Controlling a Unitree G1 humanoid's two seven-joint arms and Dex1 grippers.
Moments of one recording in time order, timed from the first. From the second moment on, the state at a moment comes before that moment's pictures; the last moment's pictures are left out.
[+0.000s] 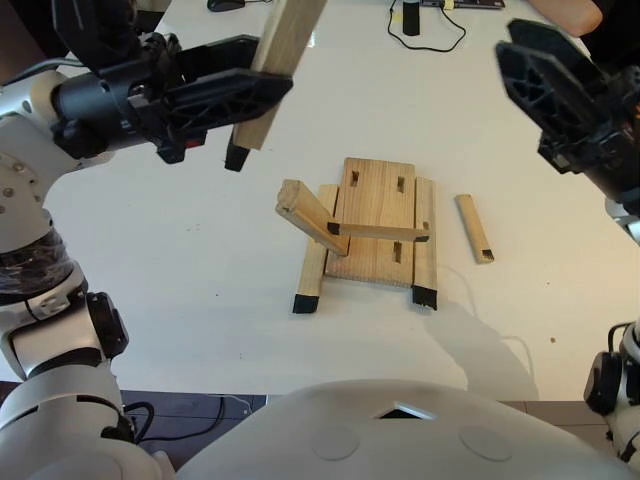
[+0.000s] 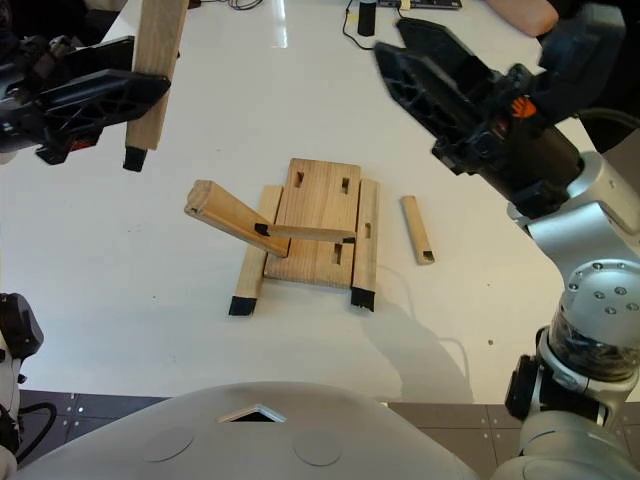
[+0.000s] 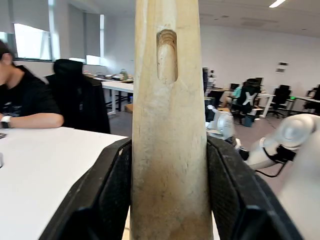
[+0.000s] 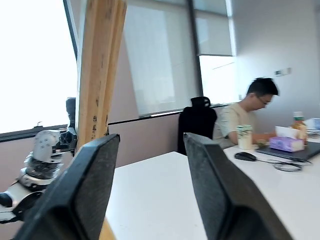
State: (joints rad) left arm -0.60 0.76 0.32 -0.31 -1.31 1.04 -0.97; right arm -0.33 -0.66 -0.31 -0.63 1.42 0.72 0.42
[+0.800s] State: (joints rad) left arm -0.45 0.78 0.20 -0.46 -1.27 0.99 -1.06; right arm -0.56 -0.74 -0.16 -0.55 1.49 0.82 0.61
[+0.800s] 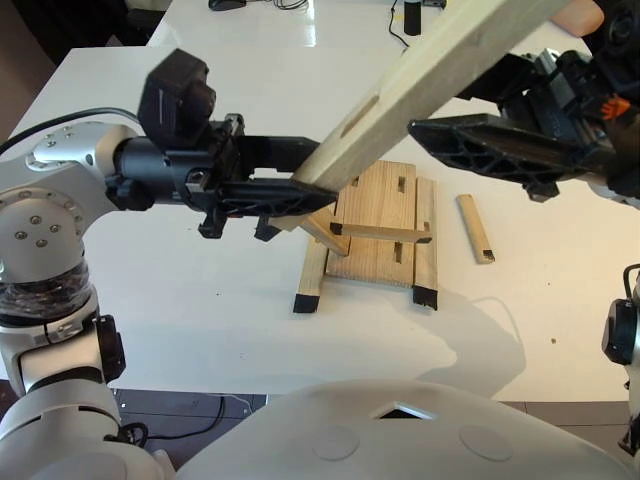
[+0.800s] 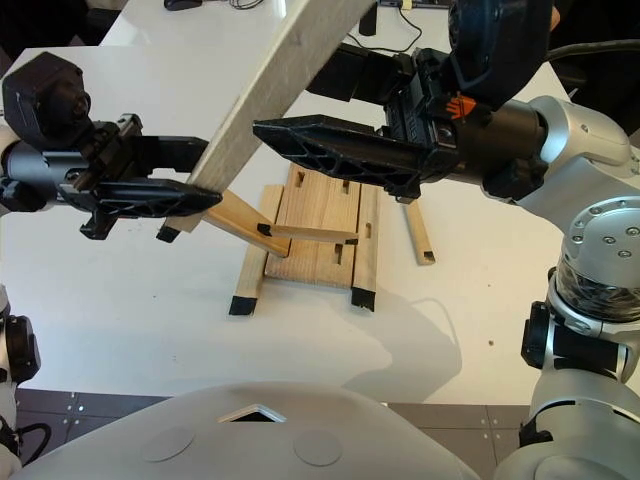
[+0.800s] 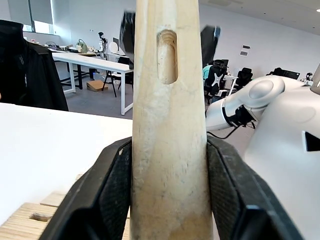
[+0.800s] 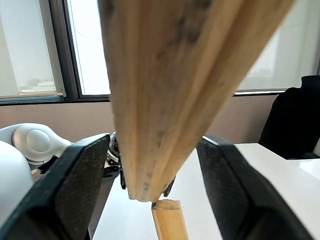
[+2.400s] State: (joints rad) left arm -0.60 0.68 0.21 -0.23 -1.26 0.88 -0.73; right arm -0.56 -0.79 -0.26 -0.45 1.33 0.82 0.67
